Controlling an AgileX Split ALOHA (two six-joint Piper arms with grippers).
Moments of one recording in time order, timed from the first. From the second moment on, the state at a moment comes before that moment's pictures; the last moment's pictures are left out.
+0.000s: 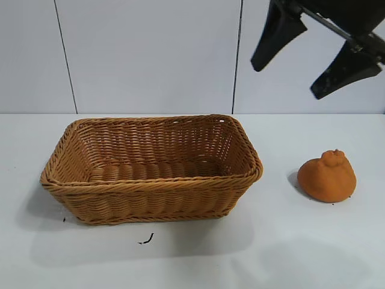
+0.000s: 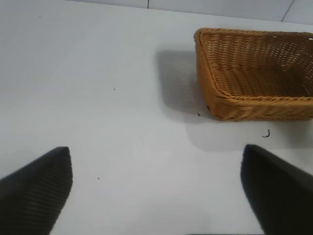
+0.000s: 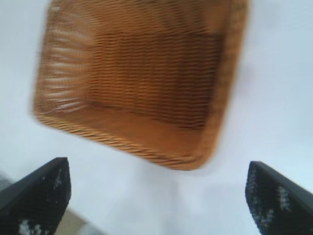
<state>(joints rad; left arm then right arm) 0.04 0.00 -0.50 -0.09 1.06 -0.02 0.18 1.61 -1.32 0.30 0.98 -0.09</state>
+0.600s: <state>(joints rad) 0.04 0.00 -0.50 -0.09 1.06 -0.02 0.09 1.78 -1.37 0.01 1.01 0.01</state>
